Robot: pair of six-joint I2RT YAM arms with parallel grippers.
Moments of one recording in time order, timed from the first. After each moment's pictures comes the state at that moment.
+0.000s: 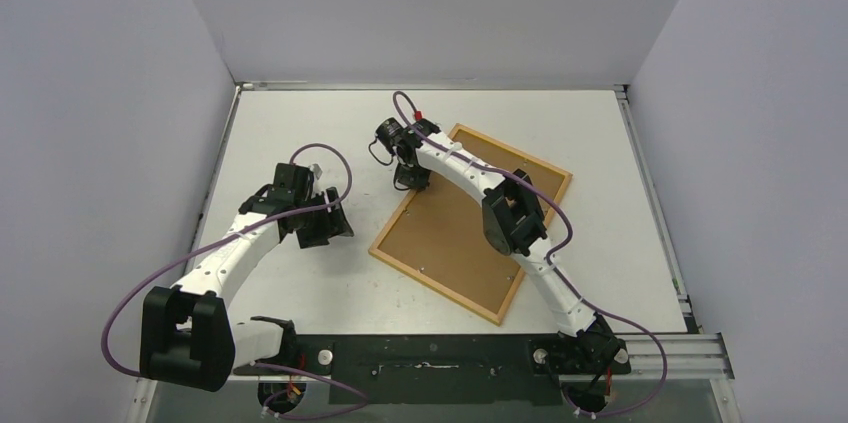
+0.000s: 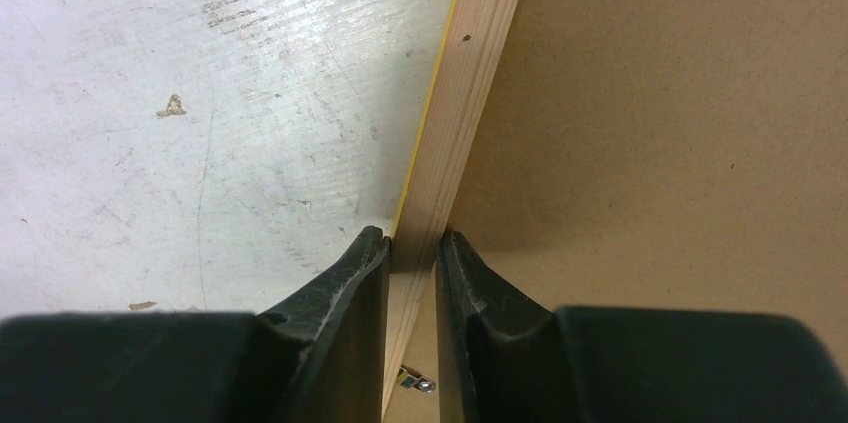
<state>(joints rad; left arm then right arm) -0.19 1.22 0.76 -0.62 0.20 -0.51 0.76 2.51 2.33 -1.13 0.34 0.99</state>
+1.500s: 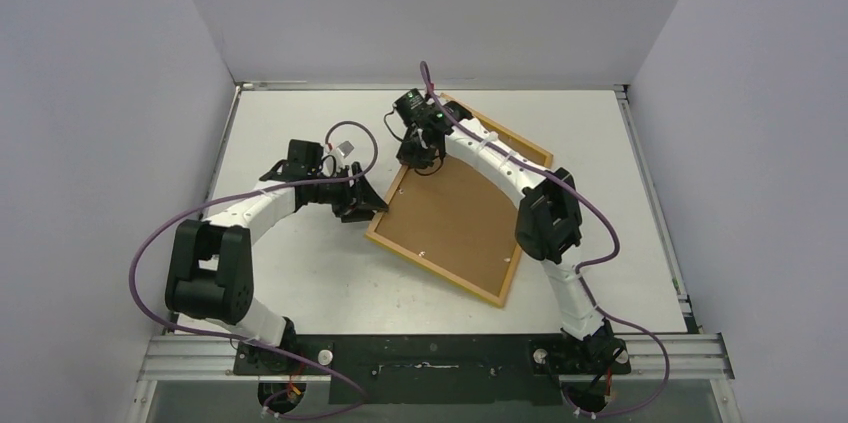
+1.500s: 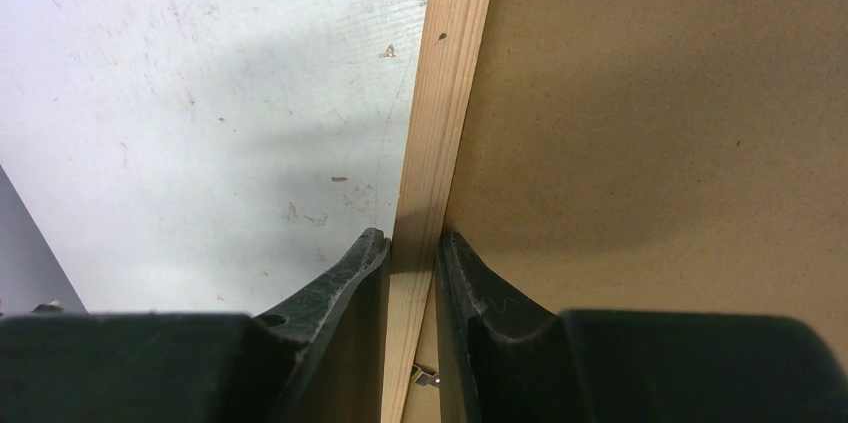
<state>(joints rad) -0.18 1.53 0.90 -0.34 0.82 -0.60 0.72 2.22 2.13 -0.94 0.15 0.98</state>
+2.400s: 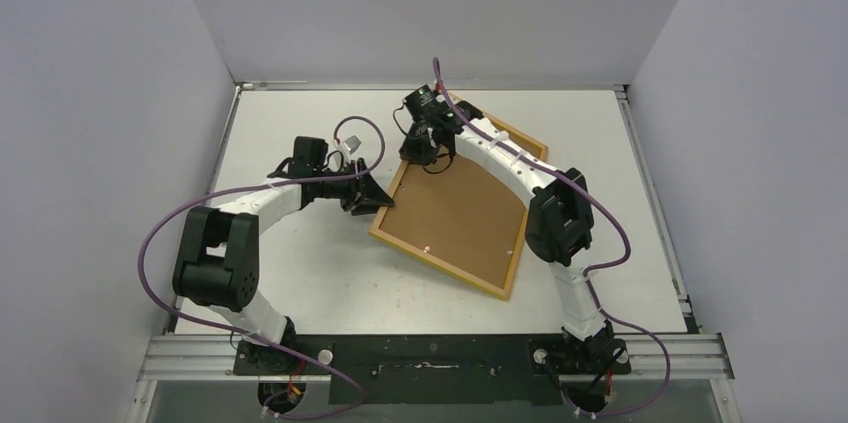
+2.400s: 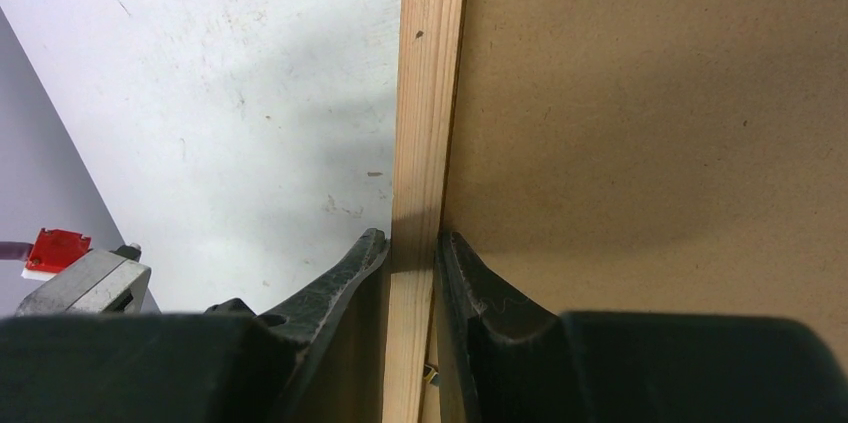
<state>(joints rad) -0.20 1.61 0.91 -0.17 0.94 -0.67 0.69 2.14 2.03 -0.84 0.09 1.02</state>
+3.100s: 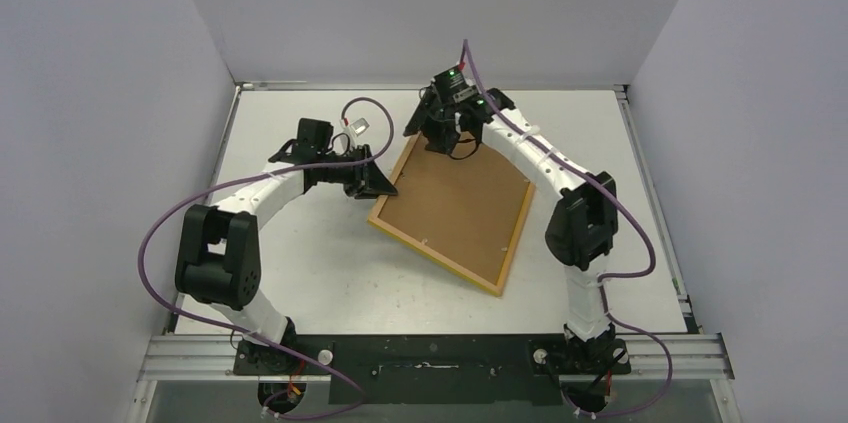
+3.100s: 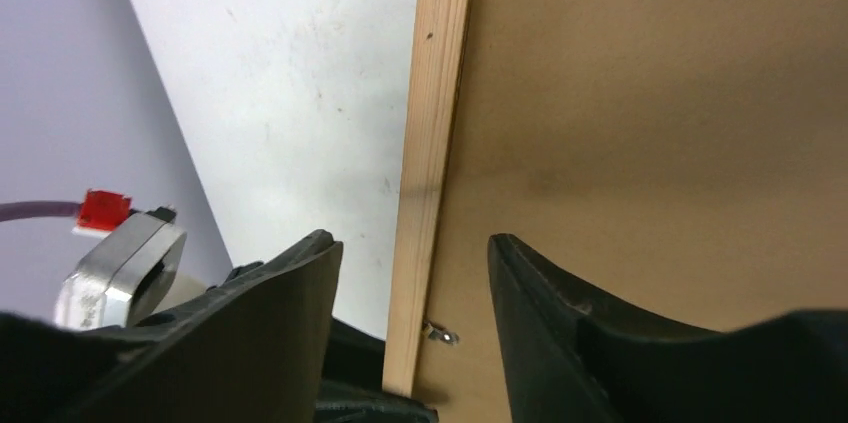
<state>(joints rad) -0.23 1.64 1.06 -0.29 0.93 -0.55 0.62 2.05 1.98 -0.79 -0.03 1.01</state>
